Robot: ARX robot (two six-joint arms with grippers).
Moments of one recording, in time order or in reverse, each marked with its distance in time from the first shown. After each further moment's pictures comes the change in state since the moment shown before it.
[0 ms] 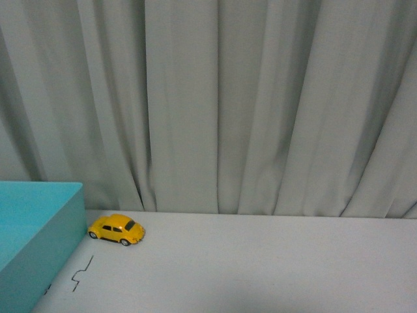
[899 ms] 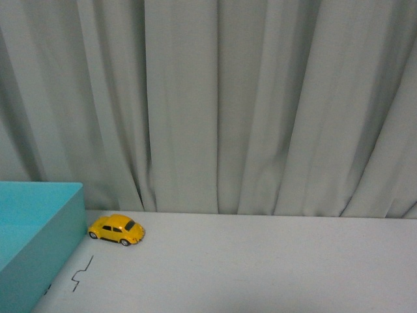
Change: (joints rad) left arm 0.000 0.000 0.000 0.000 0.000 0.000; right arm 0.000 -0.505 -0.064 -0.420 0.000 0.001
